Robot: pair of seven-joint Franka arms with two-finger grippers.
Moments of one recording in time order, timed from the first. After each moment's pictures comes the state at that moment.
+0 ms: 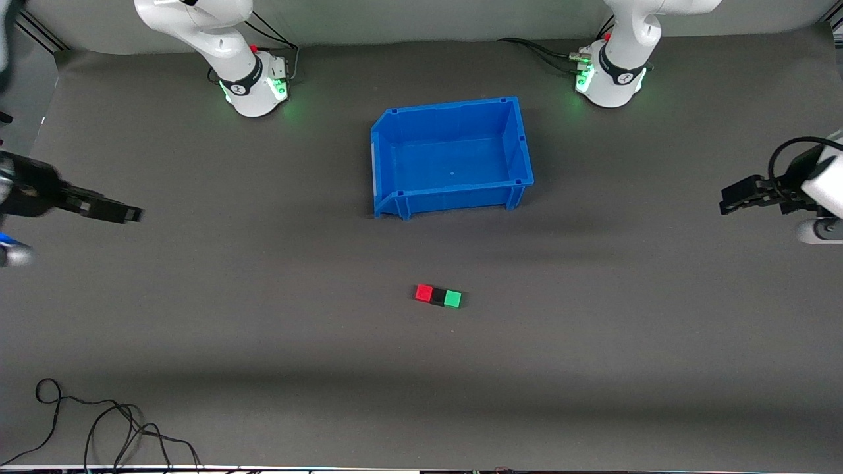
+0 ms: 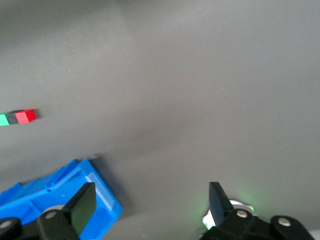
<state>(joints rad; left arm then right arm) -0.19 0.10 0.17 -1.53 0.00 1.57 0.00 0.09 0.26 -0.16 -1.22 0.16 1.26 0.30</state>
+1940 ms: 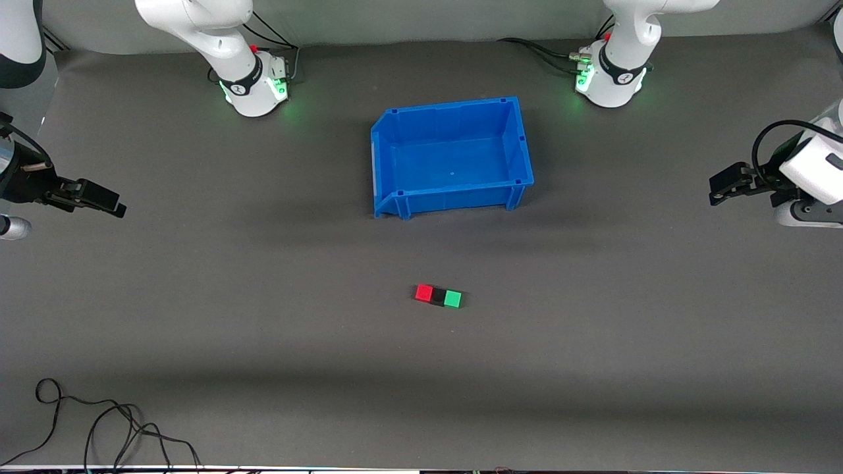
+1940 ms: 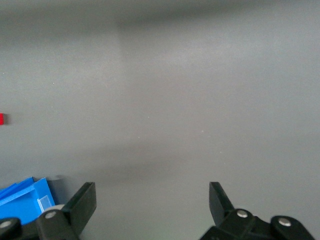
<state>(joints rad) -0.08 0.02 0.04 -1.63 0.01 1.62 0.01 0.02 0.03 -0.06 -1.62 0.02 1.61 0.12</state>
